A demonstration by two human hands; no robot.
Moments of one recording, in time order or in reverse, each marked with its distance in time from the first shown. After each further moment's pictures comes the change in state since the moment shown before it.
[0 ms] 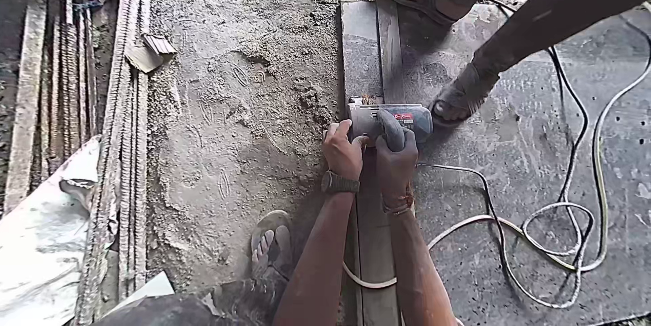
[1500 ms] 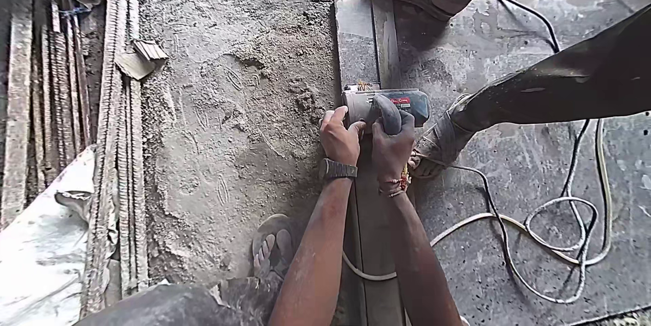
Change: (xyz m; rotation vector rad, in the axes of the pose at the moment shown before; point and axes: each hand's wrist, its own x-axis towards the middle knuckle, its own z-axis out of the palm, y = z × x) left_hand 0.028 0.006 0.005 -0.017 0.053 0.065; right_hand 0.023 -0.011 0.018 -0.017 0.043 -0.019
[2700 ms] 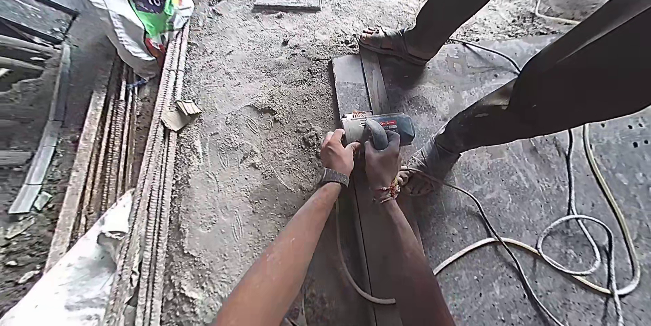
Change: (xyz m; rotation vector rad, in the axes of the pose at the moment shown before) left_hand 0.036 0.031 -0.022 0.177 -0.209 -0.042; right_hand 0.021 -0.029 0.006 -0.115 -0.010 0.089
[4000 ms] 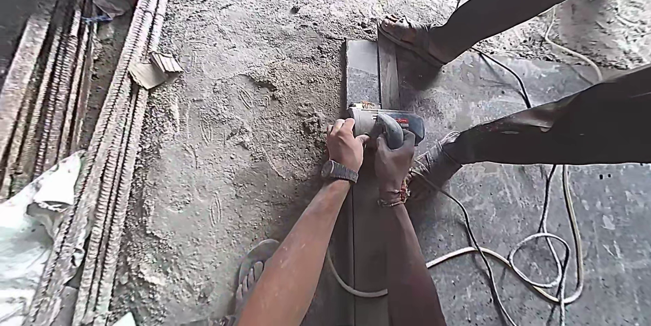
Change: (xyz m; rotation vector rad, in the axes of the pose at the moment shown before) left_hand 0.007 -0.007 0.006 -0.110 0.054 0.046; right_hand 0.005 0.003 0.009 0.069 0.031 -0.091
